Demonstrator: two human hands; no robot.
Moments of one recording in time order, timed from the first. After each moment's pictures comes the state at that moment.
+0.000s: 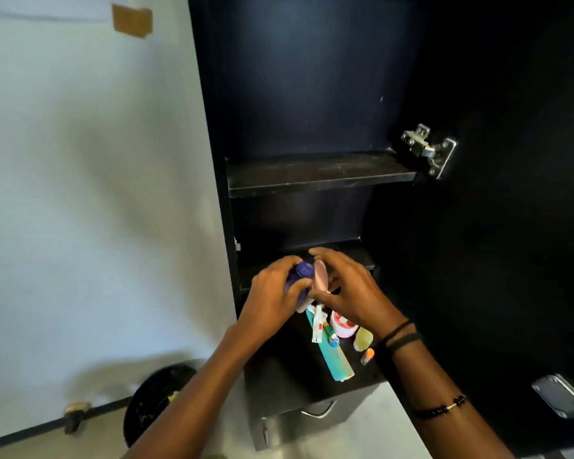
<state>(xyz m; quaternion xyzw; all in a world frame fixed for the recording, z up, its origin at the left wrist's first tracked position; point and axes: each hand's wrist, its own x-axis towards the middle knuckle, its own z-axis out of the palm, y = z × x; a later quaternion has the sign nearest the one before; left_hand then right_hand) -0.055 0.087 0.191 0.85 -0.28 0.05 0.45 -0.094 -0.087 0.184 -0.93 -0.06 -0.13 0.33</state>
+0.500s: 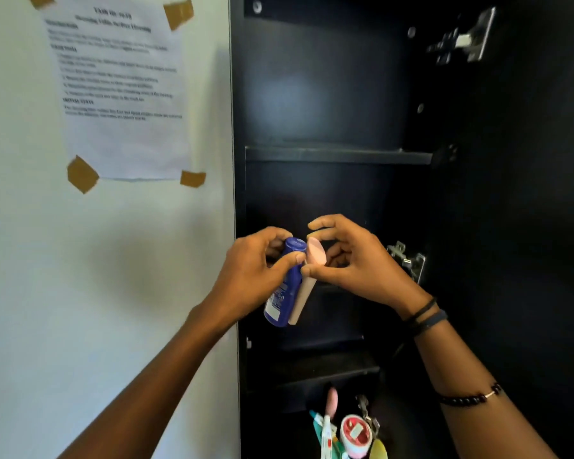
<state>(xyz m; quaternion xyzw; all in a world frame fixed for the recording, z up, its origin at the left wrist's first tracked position) -0.039 0.122 0.389 0.80 -0.32 0.19 0.47 -0.087 -0.065 0.405 -0.86 -0.19 -0.22 0.41</state>
